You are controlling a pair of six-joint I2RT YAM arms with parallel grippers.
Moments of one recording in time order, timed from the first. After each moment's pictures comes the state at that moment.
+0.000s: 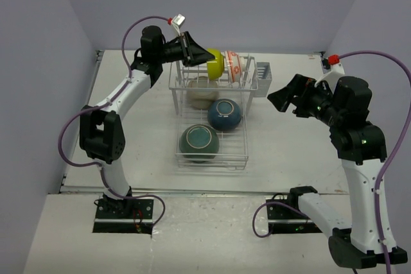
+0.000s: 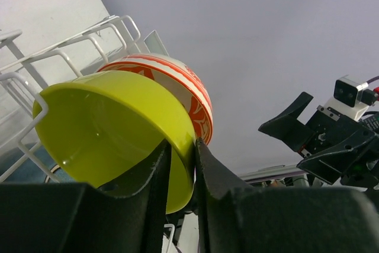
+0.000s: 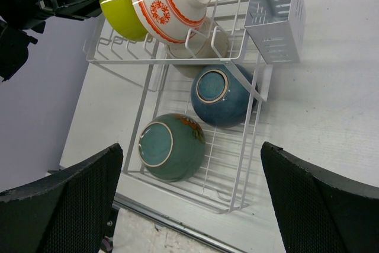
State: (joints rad) left arm -0.31 1.86 1.62 0.18 0.93 -1.04; right arm 0.11 0.91 1.40 -0.88 -0.33 0.45
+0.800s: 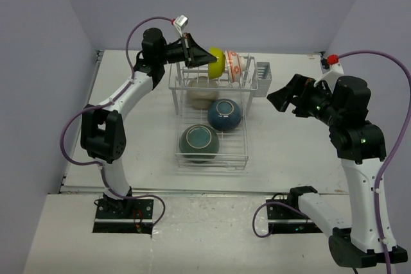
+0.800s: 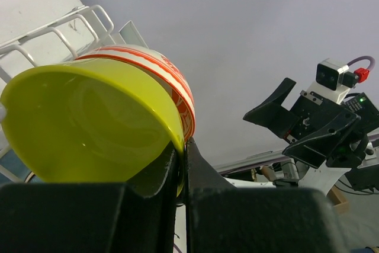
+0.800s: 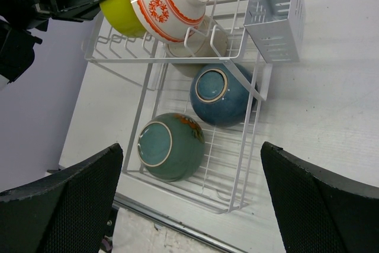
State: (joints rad) left arm -0.32 1.88 1.60 0.31 0.99 -1.12; right arm 0.12 0.91 1.40 -0.88 -0.32 0.45
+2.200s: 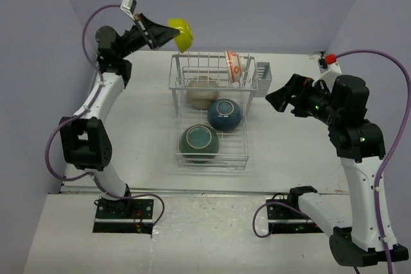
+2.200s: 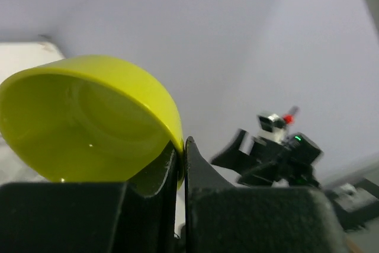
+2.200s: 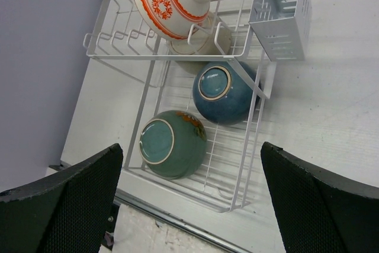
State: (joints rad) left arm -0.10 1.75 1.45 0.78 0.96 -1.48; right arm 0.13 0.92 1.40 -0.88 -0.33 0.45
